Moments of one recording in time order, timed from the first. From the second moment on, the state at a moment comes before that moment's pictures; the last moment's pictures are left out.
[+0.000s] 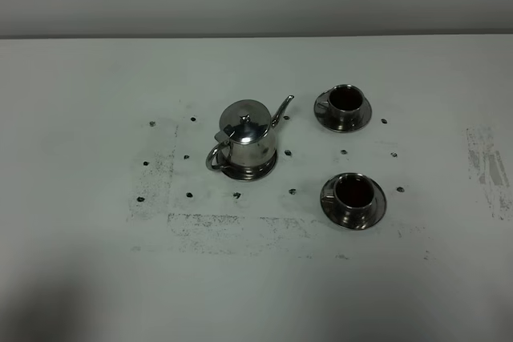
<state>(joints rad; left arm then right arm) -0.02 0.15 -0.51 -0.07 1.07 0.09 0.11 -0.01 -0.52 0.16 1.13 -0.20</state>
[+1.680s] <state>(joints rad) -0.02 0.00 -0.51 -0.07 1.07 0.09 0.11 -0.01 -0.52 0.16 1.13 -0.20</state>
